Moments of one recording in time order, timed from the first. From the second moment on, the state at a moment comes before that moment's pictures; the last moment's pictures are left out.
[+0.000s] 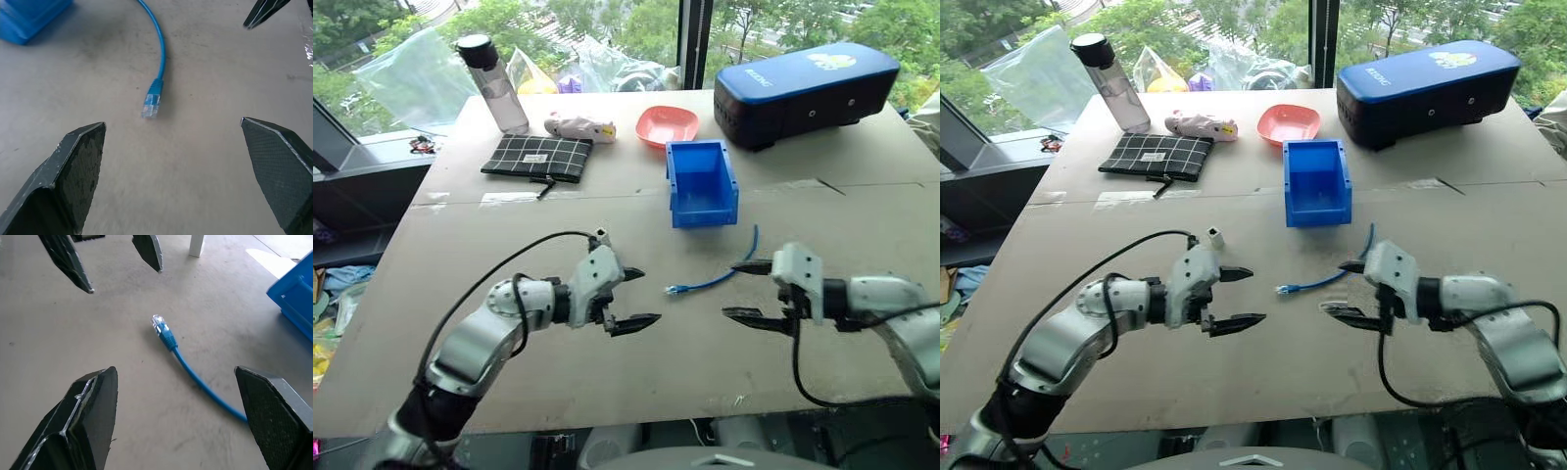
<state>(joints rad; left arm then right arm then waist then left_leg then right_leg) -0.23 0.69 -0.26 -0.31 -0.38 0.51 -0.93 0.06 -0.75 -0.10 -0.57 0.38 0.52 1.05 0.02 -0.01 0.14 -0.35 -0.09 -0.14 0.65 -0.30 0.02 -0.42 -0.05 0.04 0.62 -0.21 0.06</state>
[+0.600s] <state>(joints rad) -0.44 0.51 -0.36 0.11 -0.19 0.27 -1.05 0.37 -0.63 -0.23 -0.81 0.50 0.62 0.77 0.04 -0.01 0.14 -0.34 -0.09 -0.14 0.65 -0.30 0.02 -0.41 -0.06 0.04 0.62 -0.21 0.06</state>
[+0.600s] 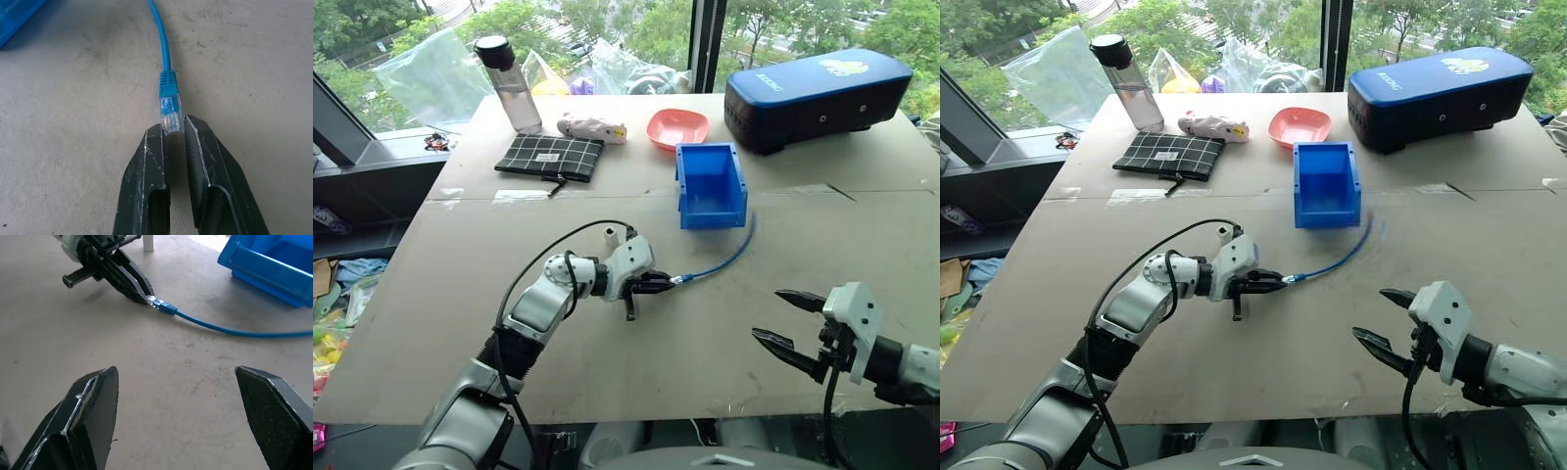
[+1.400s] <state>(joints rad) -0.46 0.47 0.11 -0.18 -1.13 1.27 -0.89 -0.04 -0.33 -0.16 -0.61 1.45 0.89 0.25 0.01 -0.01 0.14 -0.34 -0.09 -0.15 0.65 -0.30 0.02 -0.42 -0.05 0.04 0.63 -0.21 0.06</state>
